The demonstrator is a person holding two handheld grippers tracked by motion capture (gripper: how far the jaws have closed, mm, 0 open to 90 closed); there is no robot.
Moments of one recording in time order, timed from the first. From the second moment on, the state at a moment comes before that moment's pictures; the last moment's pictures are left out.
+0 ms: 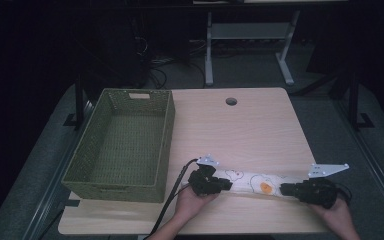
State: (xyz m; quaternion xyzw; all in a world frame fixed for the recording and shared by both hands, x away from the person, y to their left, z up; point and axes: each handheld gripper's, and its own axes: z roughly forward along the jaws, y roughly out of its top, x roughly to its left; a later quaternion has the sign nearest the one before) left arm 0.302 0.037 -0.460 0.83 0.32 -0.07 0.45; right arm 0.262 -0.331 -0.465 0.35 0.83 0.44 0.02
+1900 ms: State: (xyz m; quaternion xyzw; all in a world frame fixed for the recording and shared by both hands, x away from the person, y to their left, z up) left arm 0.312 0.080 -0.472 0.80 0.43 -0.01 0.42; right arm 0.257 -0.370 -0.474 0.46 0.78 0.42 0.08
